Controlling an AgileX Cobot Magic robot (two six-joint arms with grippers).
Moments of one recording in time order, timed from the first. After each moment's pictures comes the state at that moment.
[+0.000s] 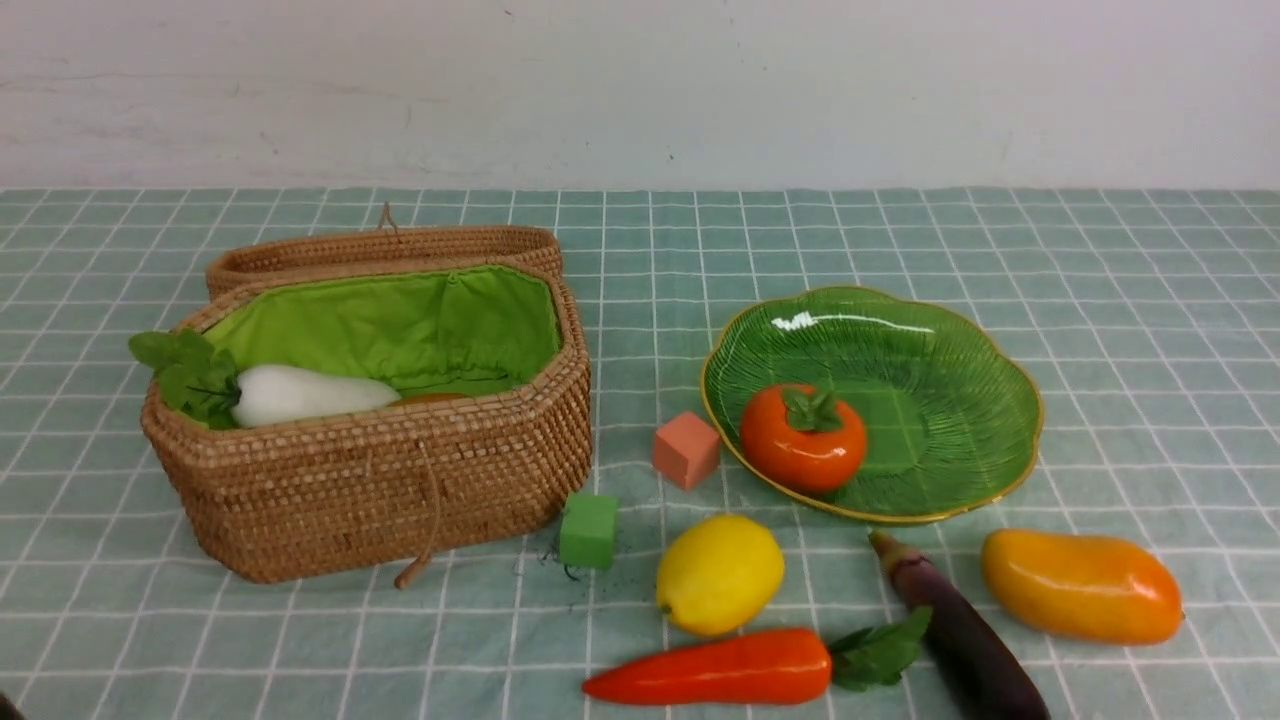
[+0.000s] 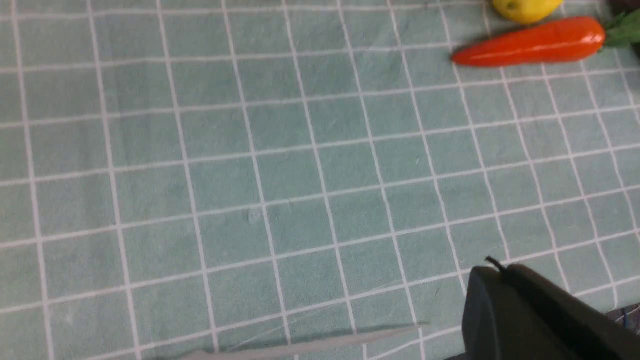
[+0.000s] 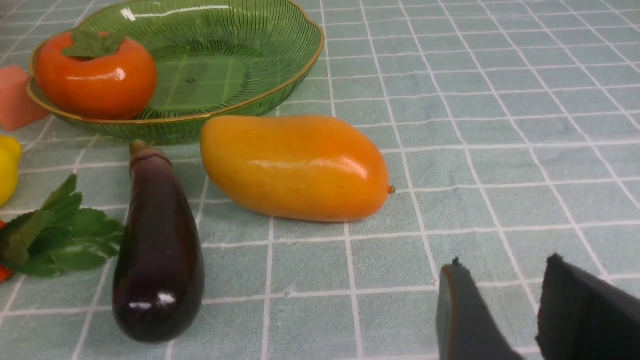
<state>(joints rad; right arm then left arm) -0.04 -0.01 0.02 0.03 0.38 0.00 -0.33 0.50 -0.78 -0.14 1.23 -0.26</state>
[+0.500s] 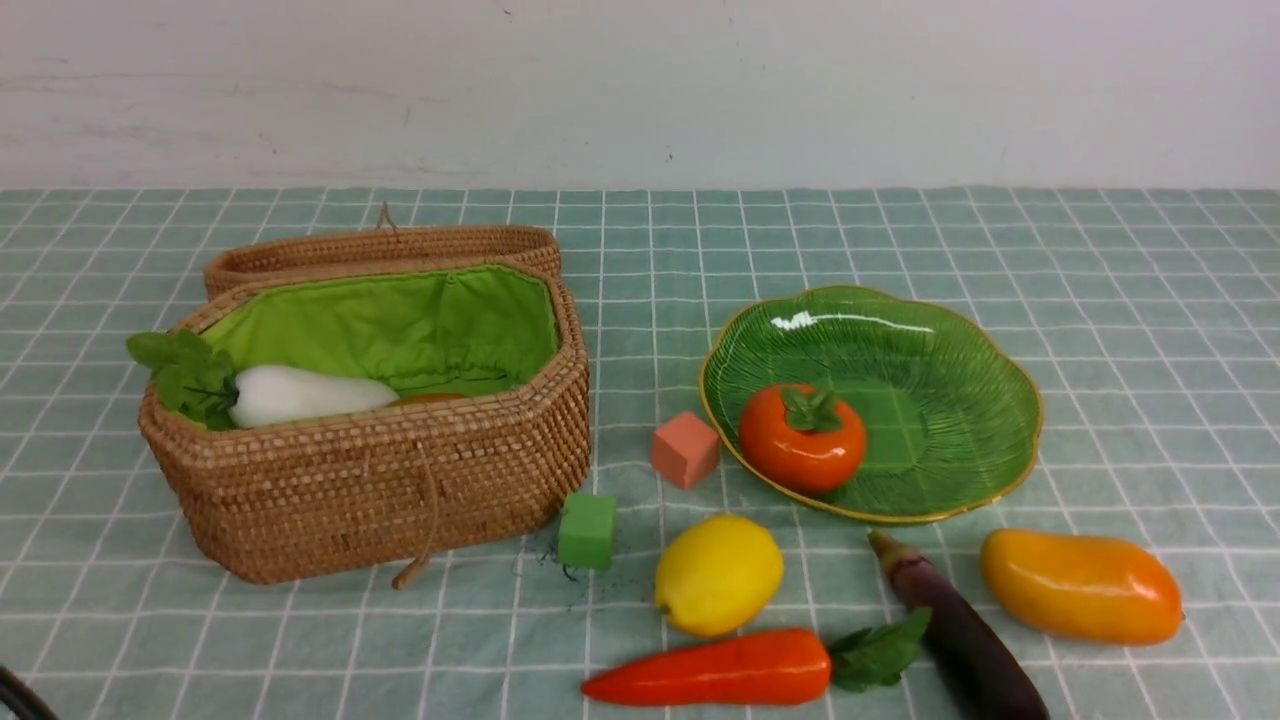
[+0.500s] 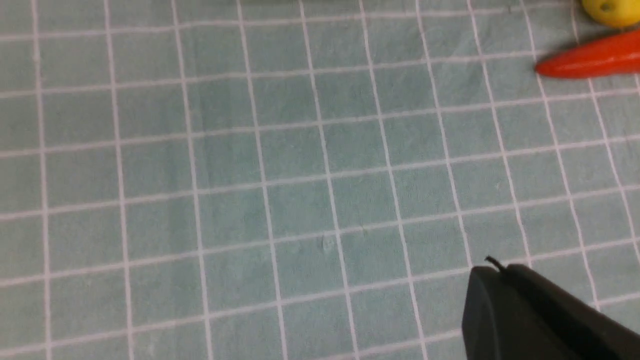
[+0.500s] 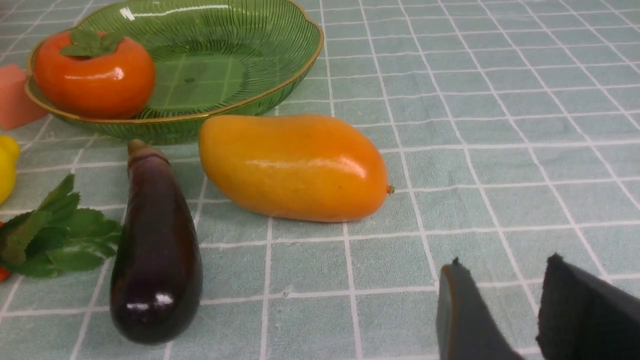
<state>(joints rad) -0.04 -0.01 0.02 0.03 0.38 0.00 -0.32 0.47 -0.72 0.00 1.12 -0.26</state>
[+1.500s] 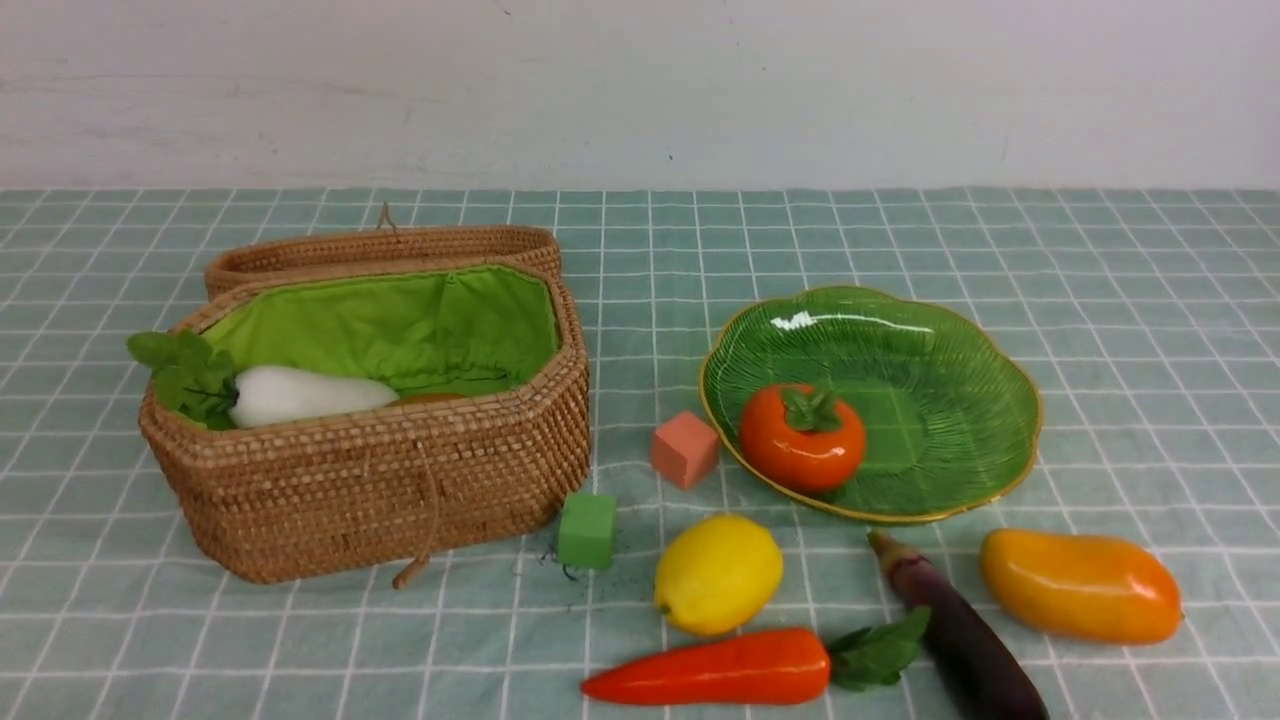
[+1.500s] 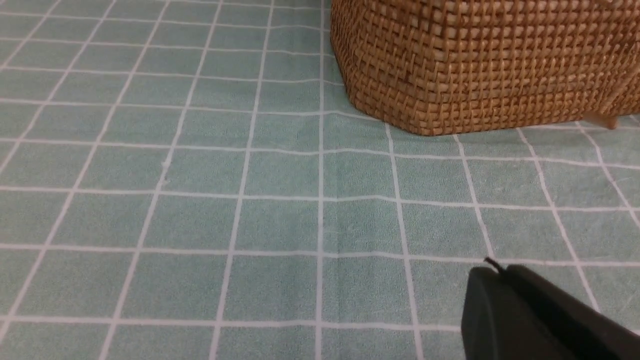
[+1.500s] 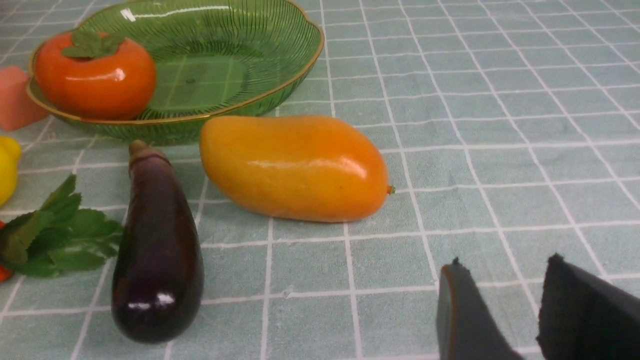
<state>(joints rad) -0.04 -0.01 0.02 0.03 0.38 0.00 -0.08 -0.01 0.02 0.14 0.43 -0.24</state>
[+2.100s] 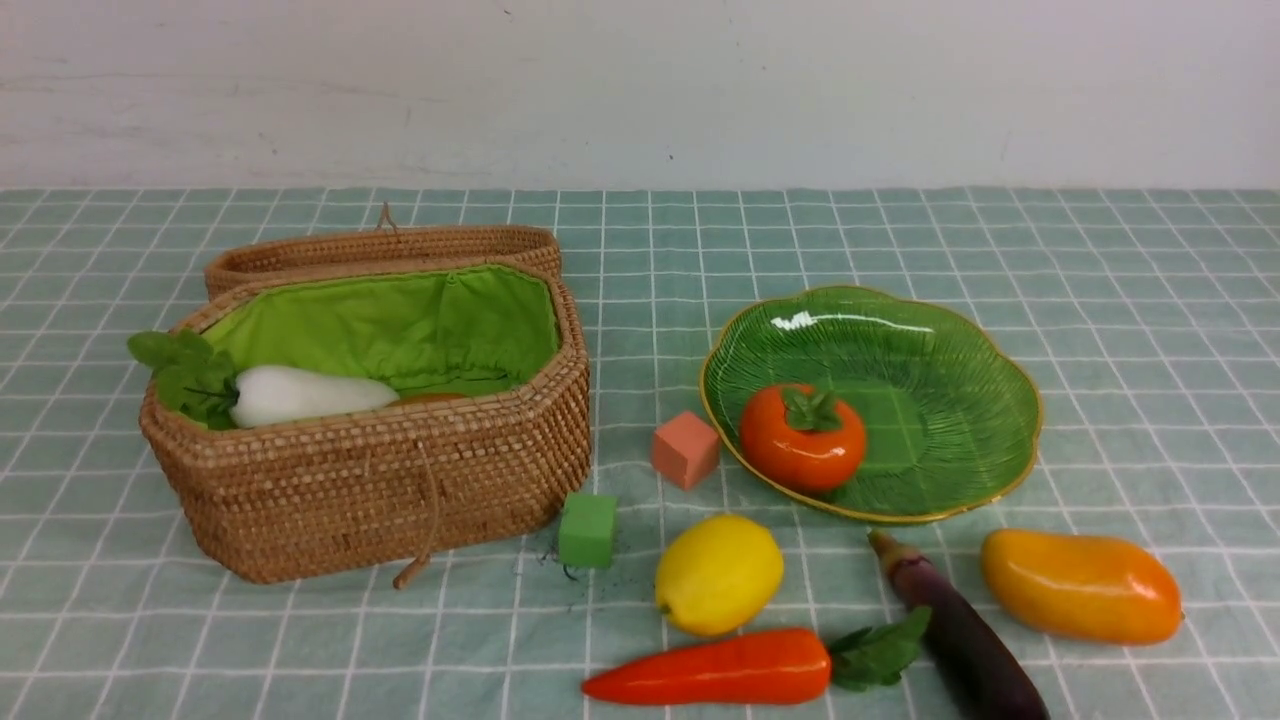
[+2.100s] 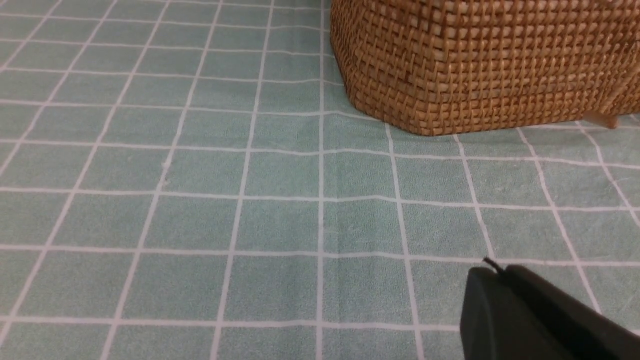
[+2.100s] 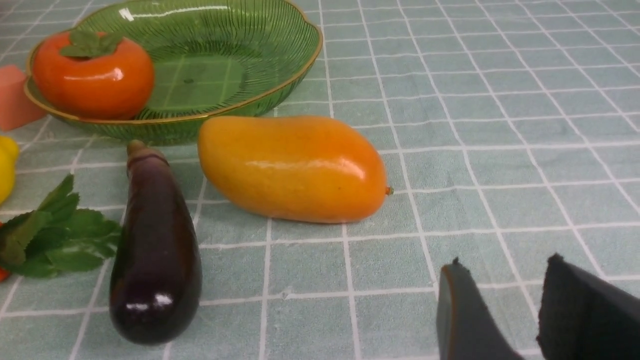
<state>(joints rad) -0.04 -0.01 0.02 0.04 0.37 0.00 -0.08 -0.01 0.02 0.14 0.43 -0.24</state>
